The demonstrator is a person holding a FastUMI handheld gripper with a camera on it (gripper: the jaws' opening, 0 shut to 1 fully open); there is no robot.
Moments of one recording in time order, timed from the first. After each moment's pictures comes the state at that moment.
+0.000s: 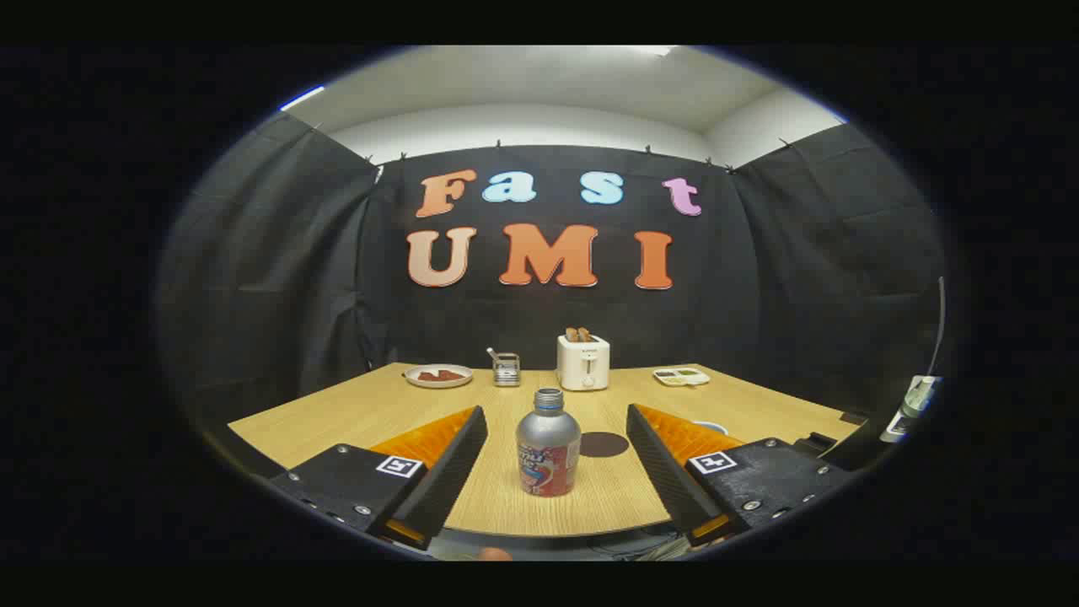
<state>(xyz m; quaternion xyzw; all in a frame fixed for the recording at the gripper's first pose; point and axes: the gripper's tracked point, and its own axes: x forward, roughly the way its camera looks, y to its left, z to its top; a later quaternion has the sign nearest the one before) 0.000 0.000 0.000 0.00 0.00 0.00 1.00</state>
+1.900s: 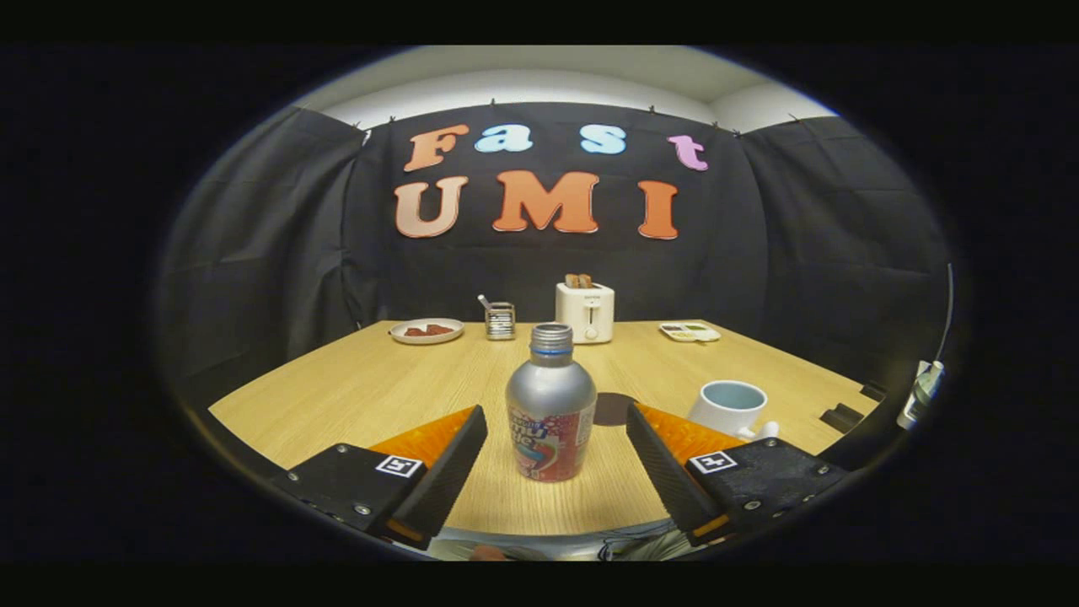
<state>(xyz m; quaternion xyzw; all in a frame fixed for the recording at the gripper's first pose) 0.047 0.002 -0.087 -0.01 0.11 -0.01 0.99</state>
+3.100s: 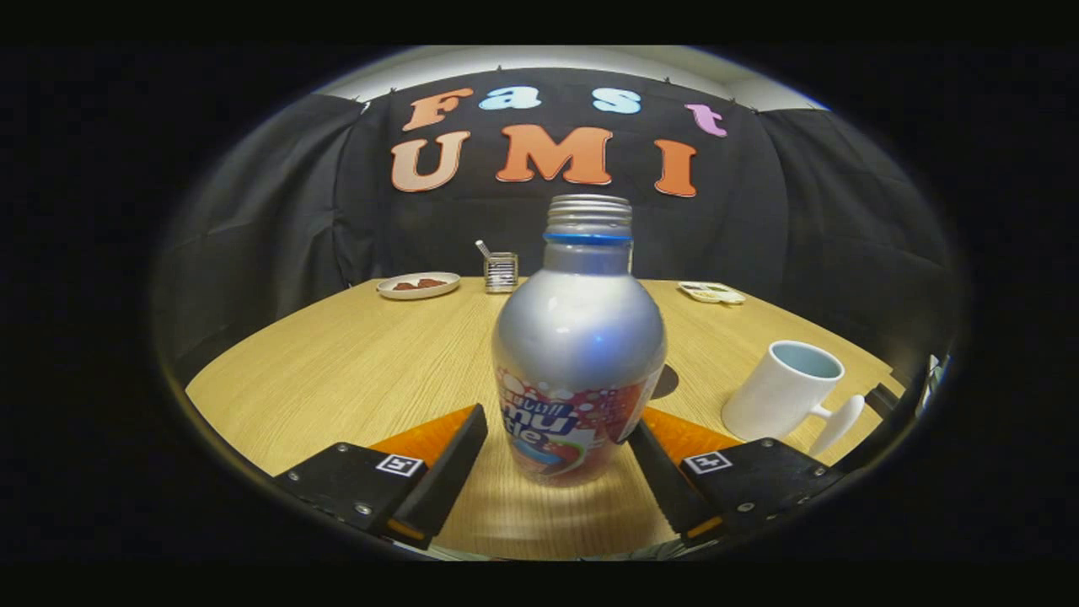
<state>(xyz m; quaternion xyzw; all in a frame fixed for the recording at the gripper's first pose) 0.094 0.014 -0.155 -0.02 0.18 0.00 0.98</state>
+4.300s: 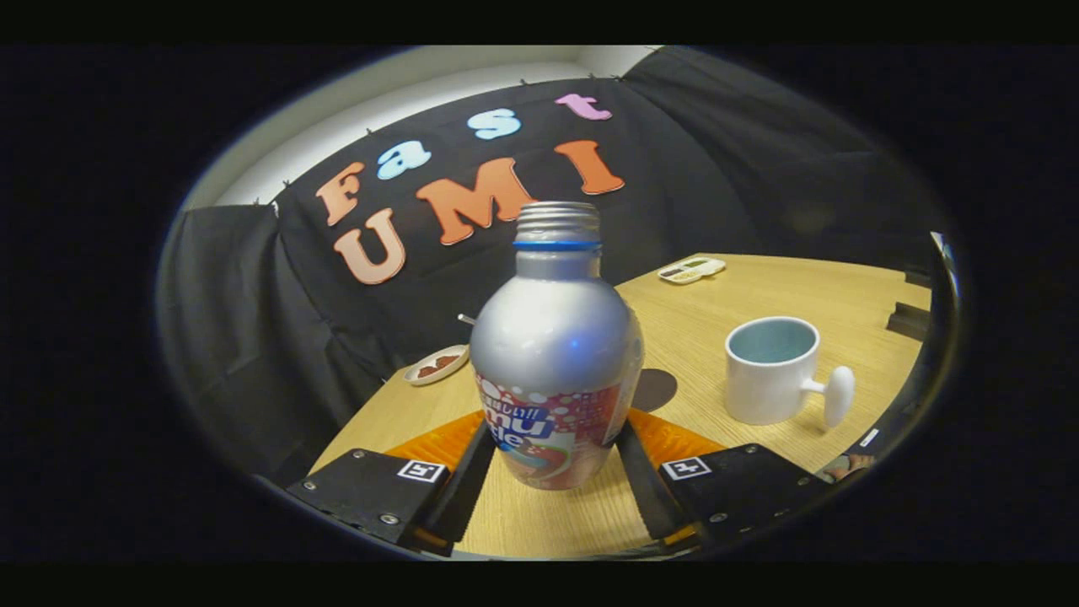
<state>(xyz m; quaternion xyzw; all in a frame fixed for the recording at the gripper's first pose) 0.093 -0.013 -0.104 0.23 0.14 -0.01 0.96</state>
